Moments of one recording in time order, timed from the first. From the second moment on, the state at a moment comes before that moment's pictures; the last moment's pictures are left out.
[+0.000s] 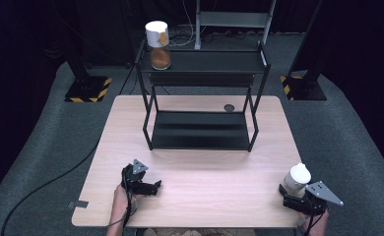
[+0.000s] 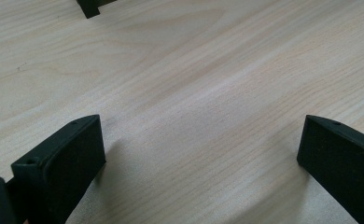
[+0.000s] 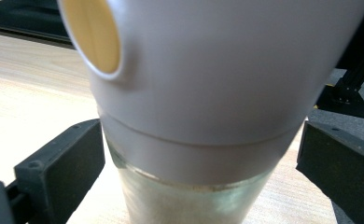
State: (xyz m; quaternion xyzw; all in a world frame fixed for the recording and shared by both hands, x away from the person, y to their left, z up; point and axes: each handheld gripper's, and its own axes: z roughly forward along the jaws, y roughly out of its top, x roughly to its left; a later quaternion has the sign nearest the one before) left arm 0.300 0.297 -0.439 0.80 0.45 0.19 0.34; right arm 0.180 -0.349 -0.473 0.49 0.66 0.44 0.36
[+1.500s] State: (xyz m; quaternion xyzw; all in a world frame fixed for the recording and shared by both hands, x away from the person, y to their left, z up) left arm 0.300 0.297 -0.439 0.80 0.45 0.19 0.34; right arm 0.188 -0.345 -0.476 0.48 0.66 0.45 0.36
